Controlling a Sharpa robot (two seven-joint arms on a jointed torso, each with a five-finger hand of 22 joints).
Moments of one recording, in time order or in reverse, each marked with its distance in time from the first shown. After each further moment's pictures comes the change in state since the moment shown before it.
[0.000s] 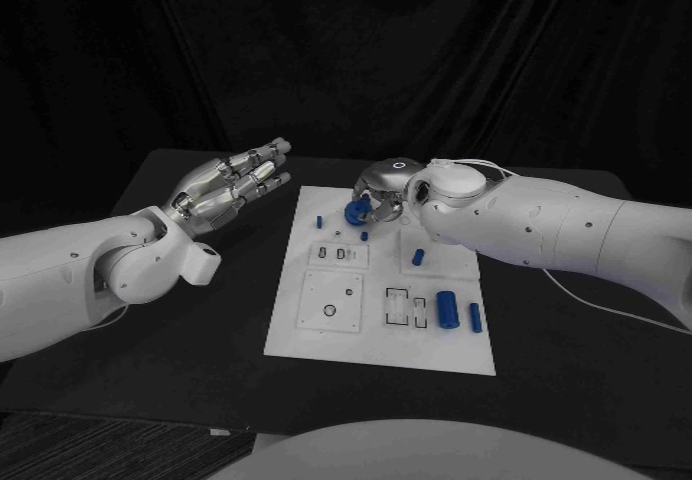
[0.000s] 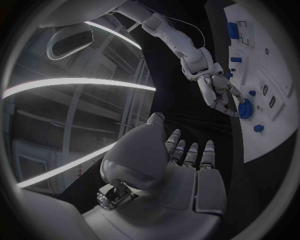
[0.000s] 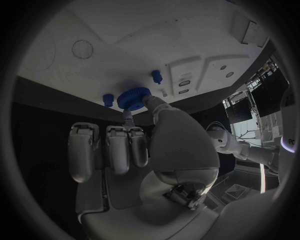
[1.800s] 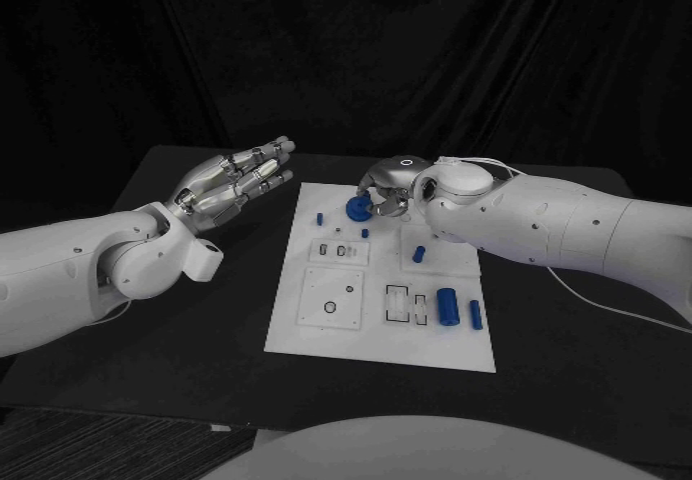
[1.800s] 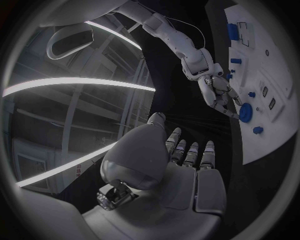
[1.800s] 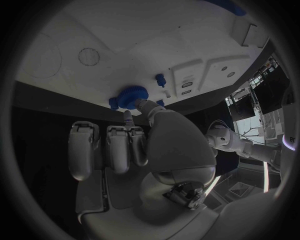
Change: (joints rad) left arm 0.000 0.008 0.000 -0.005 0.000 0.009 -0.007; left_hand 0.010 -0.003 0.021 -0.020 0.012 0.036 0.011 0.008 0.006 -0.001 0.015 0.011 0.000 0.007 0.007 0.000 0.000 0.000 -0.008 0.008 0.000 0.000; right arm -0.004 -0.017 -0.002 0.000 0.028 -0.009 -0.013; right_hand 0.022 0.066 0.088 -0.041 -0.010 -0.116 -0.020 -0.001 -0.111 -0.012 -0.013 0.000 0.000 -0.009 -0.010 0.000 0.000 0.000 -0.009 -0.010 -0.021 0.000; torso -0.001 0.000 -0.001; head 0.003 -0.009
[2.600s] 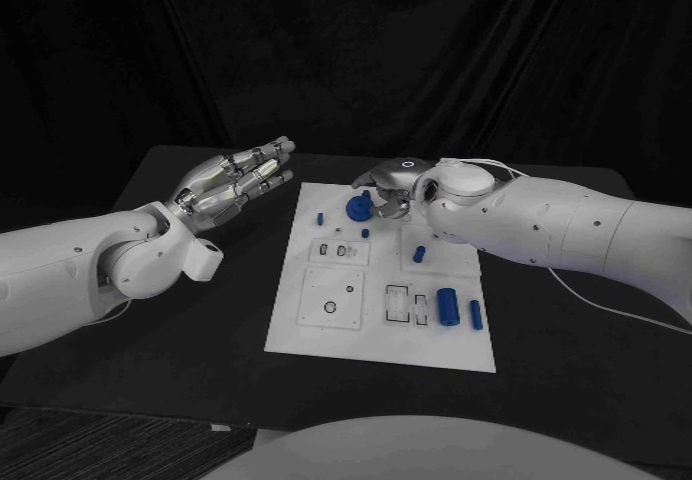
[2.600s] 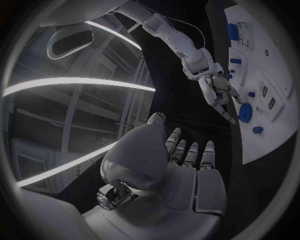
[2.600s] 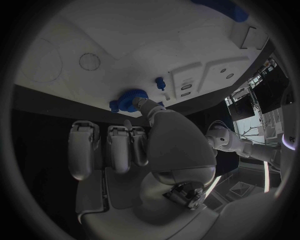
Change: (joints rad) left arm 0.000 0.000 0.000 -0.003 0.000 0.004 -0.001; left_hand 0.000 0.000 0.000 0.000 0.000 0.000 0.000 0.000 0.000 0.000 0.000 0.000 0.000 0.000 0.000 0.000 0.000 0.000 0.000 0.000 0.000 0.000; right arm -0.005 0.001 0.000 -0.006 0.002 0.012 0.009; right_hand -0.015 -0.016 0.011 -0.064 0.044 -0.245 -0.032 -0.009 -0.102 0.000 -0.025 0.000 0.000 0.004 -0.028 0.000 0.000 0.000 -0.004 -0.018 -0.004 0.000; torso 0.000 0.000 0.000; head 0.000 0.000
